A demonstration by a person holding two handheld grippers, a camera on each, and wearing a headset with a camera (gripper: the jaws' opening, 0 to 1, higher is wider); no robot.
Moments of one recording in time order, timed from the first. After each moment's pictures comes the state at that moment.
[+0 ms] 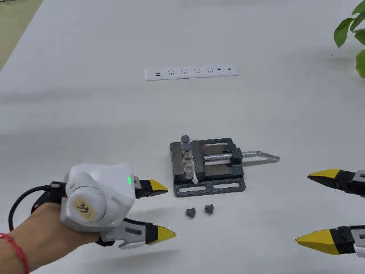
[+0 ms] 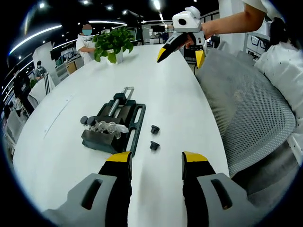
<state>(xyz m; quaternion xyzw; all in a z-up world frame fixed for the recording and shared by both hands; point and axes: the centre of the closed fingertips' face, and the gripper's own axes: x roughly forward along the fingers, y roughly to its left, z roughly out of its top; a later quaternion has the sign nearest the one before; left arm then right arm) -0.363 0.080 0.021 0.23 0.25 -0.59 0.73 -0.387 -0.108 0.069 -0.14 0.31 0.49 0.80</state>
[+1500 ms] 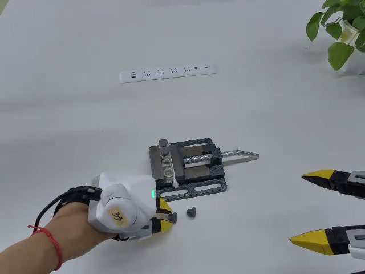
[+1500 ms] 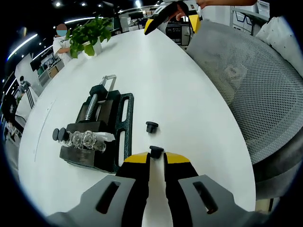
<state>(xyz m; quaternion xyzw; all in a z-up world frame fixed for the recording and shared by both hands) -0.352 0.049 -0.029 0.32 0.26 -0.62 0.67 -0.388 -0.125 0.073 -0.12 0.31 0.46 0.82</state>
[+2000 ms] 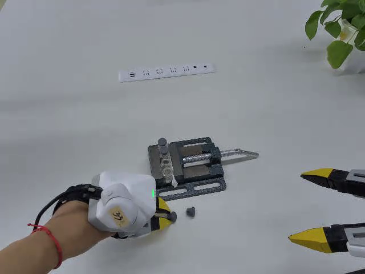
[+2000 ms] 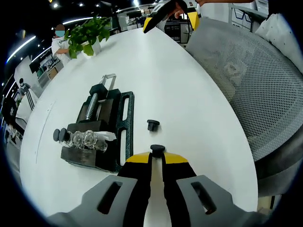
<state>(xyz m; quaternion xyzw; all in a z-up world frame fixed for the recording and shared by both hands) -0.350 0.052 -0.031 0.33 0.26 -0.62 0.66 -0.388 -0.127 0.070 -0.12 0.31 0.46 0.82</state>
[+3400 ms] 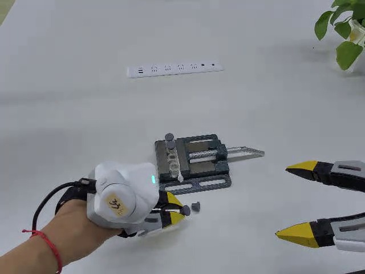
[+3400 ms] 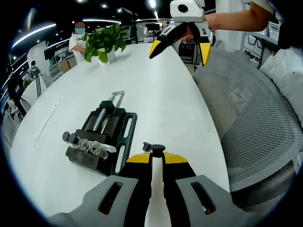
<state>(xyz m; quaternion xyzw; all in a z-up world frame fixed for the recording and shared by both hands) -0.364 0.036 0.017 0.22 0.26 -0.60 0.73 -0.385 -0.082 0.089 -0.14 0.29 0.51 0.80</state>
